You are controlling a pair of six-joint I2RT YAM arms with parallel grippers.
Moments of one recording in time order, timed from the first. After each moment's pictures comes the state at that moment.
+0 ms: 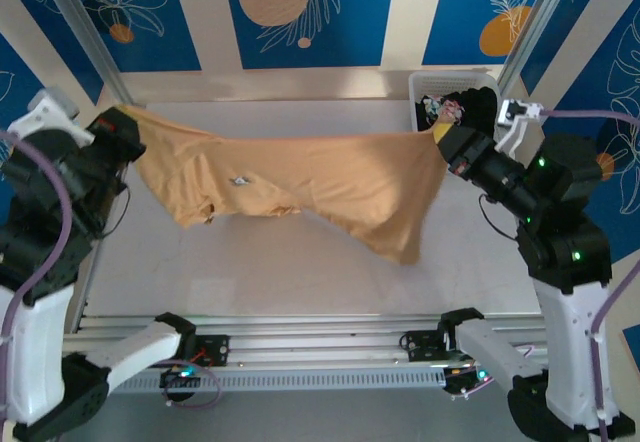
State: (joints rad) left arm -0.42 1.04 1.85 -0.95 -0.47 -0.73; right arm 0.18 0.91 1.54 -0.76 -0.40 0.79
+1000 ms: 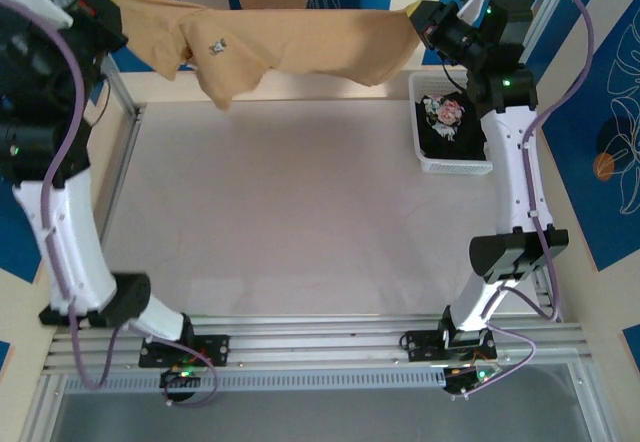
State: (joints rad) left arm -0.06 1.45 2.39 -0.85 0.00 -0.55; right arm 0.08 1.72 2.12 -0.47 -0.54 0.89
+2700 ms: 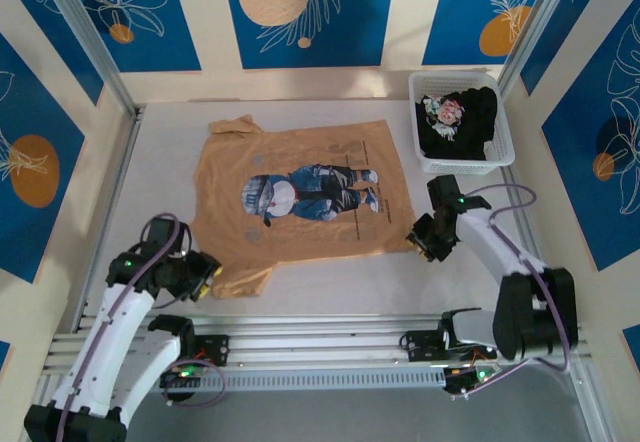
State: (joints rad) left arm -0.18 0.71 0.71 -1.16 0.24 -1.08; right arm 0.13 1.23 0.77 -0.90 -0.13 0.94
